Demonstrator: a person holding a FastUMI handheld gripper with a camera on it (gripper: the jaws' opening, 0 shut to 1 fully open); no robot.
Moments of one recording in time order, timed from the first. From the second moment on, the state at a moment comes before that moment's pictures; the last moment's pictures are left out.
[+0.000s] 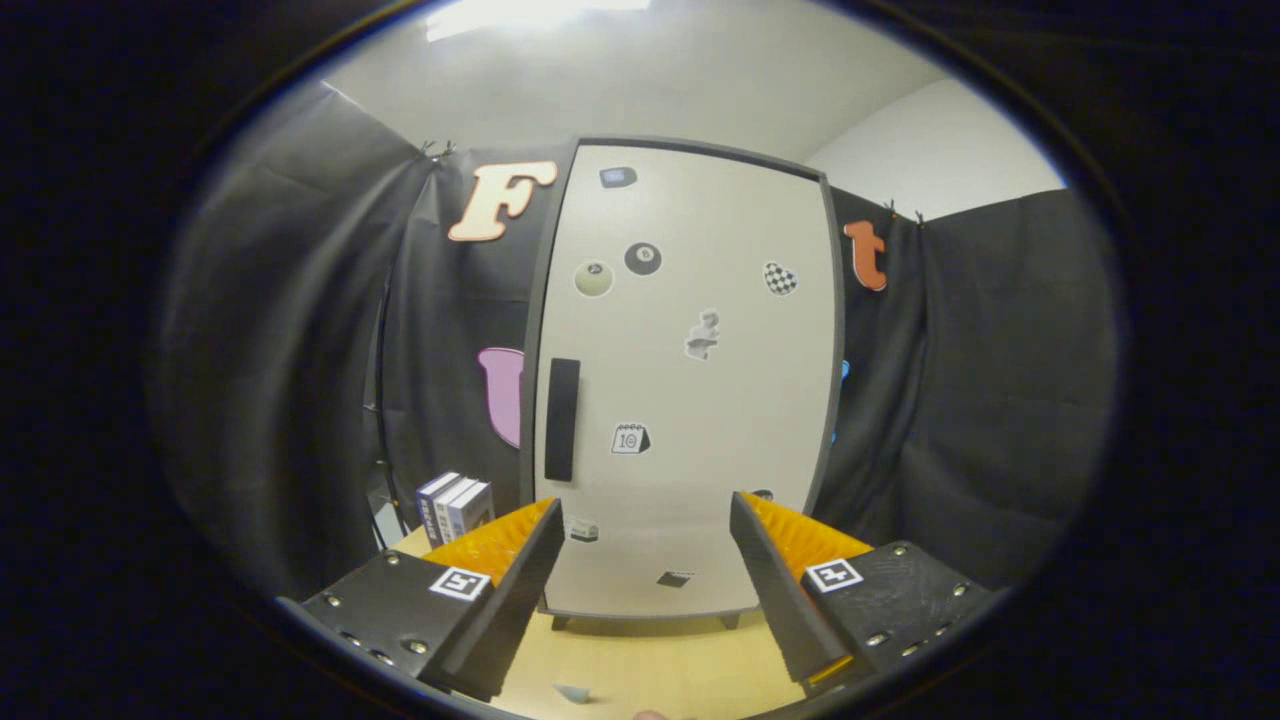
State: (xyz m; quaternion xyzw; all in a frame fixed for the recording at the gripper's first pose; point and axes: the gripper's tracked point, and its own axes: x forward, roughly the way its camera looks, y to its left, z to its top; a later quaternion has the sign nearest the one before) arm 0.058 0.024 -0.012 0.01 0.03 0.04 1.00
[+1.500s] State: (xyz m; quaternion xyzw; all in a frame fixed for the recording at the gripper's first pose) arm 0.231 0.132 -0.019 0.08 0.05 0.08 0.99
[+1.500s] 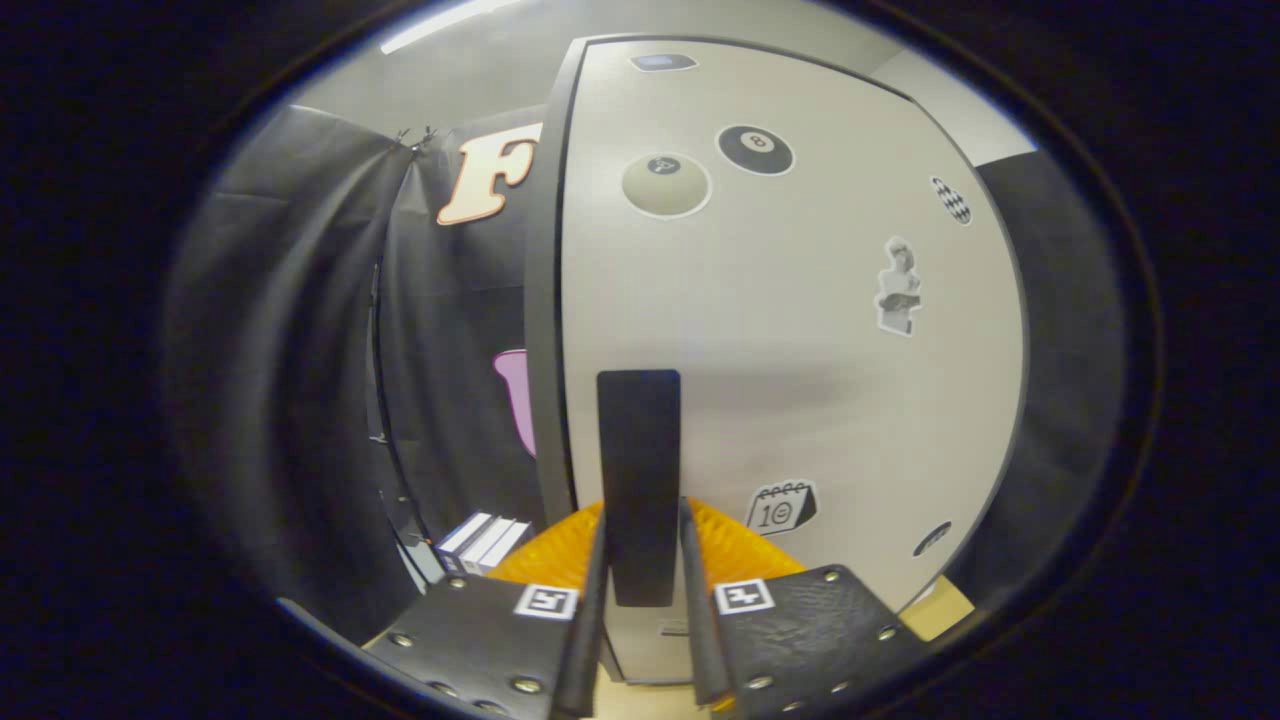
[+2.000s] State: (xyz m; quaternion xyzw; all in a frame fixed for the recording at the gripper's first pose) arm 0.225 0.129 -0.019 0.09 0.06 0.08 0.99
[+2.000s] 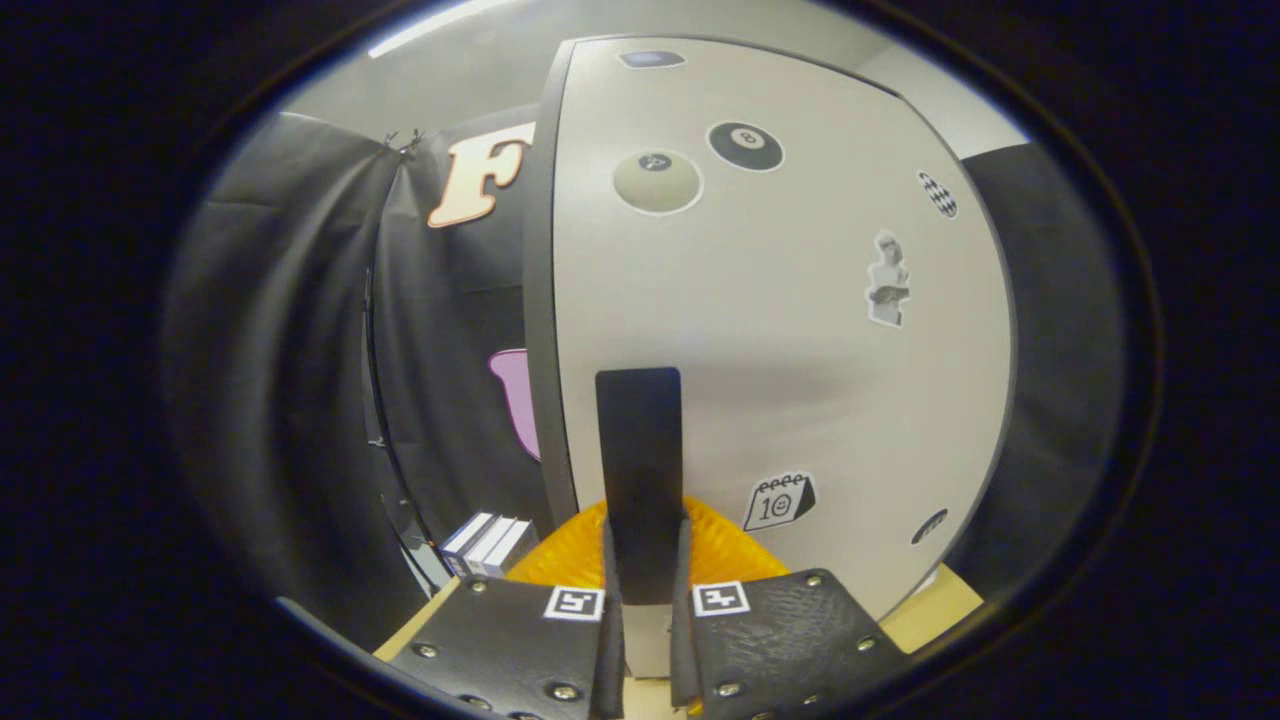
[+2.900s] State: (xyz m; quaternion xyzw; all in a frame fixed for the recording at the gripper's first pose) arm 0.097 0.049 -0.013 0.10 0.06 0.04 0.99
